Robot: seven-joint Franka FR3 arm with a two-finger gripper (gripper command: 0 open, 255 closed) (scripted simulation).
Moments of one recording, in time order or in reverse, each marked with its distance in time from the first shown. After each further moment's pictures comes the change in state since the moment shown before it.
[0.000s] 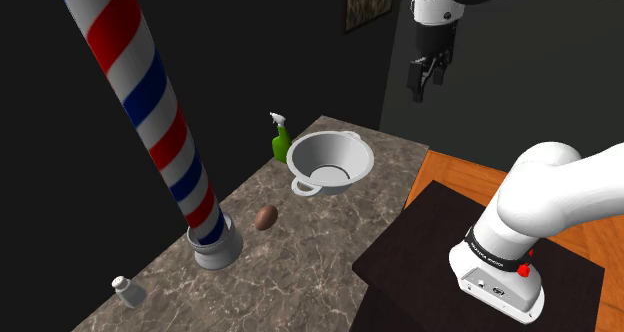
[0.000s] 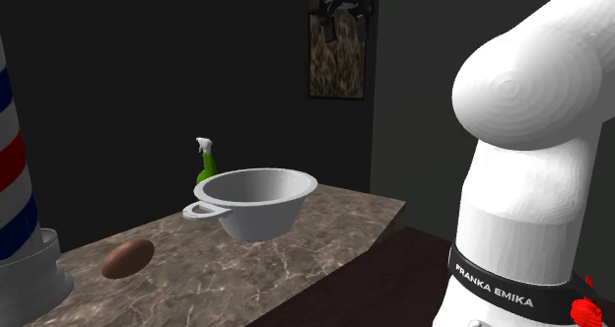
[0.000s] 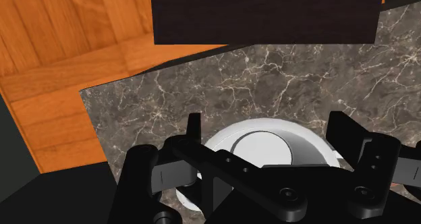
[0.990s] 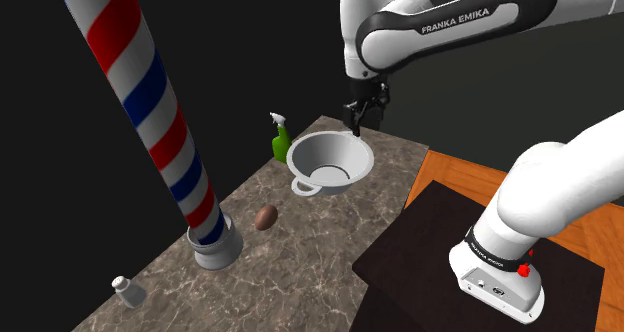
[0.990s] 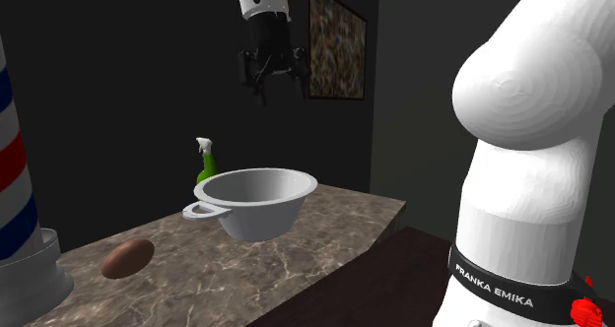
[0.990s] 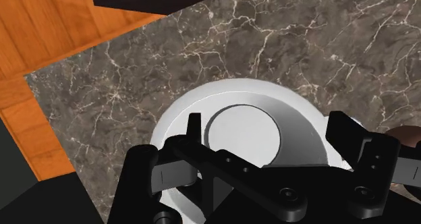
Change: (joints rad) arm 0.005 0.355 0.150 -0.026 0.053 0.359 0.260
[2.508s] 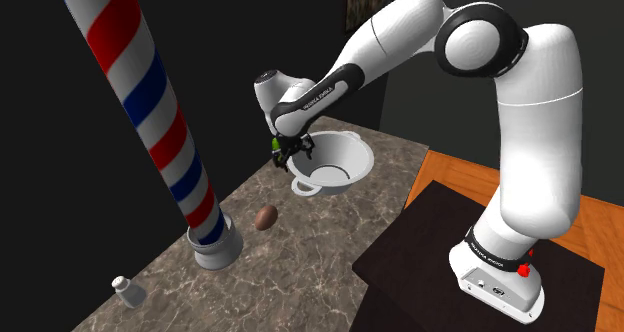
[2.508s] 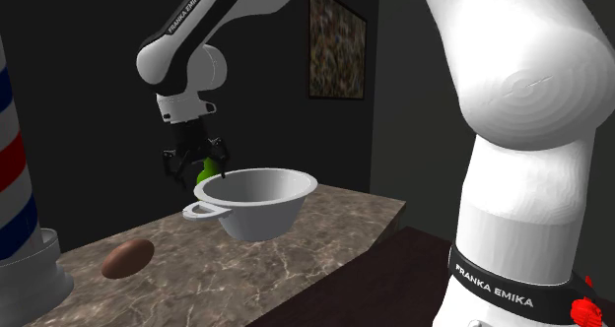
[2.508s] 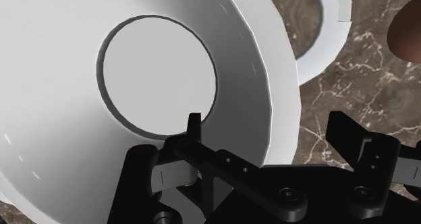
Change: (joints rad) arm 0.068 0.901 0.069 0.542 -0.231 0.284 0.449
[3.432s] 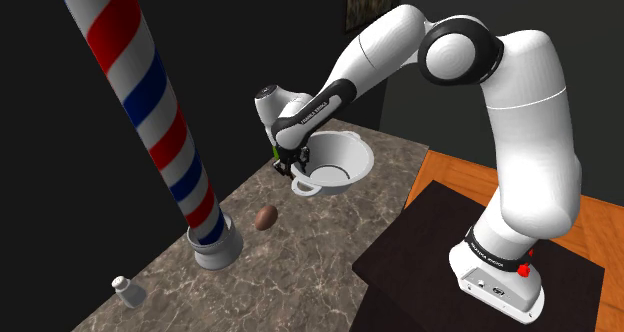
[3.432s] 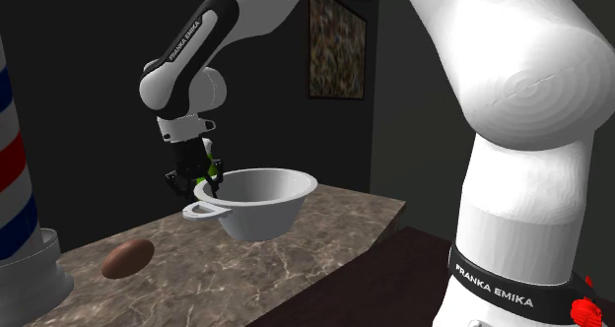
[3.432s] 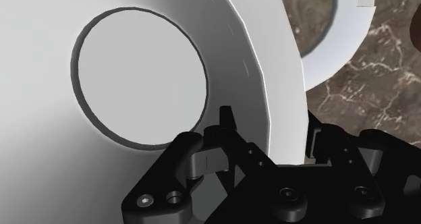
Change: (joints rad) arm 0.014 0.093 -0.018 0.023 -0.031 0.067 0.031
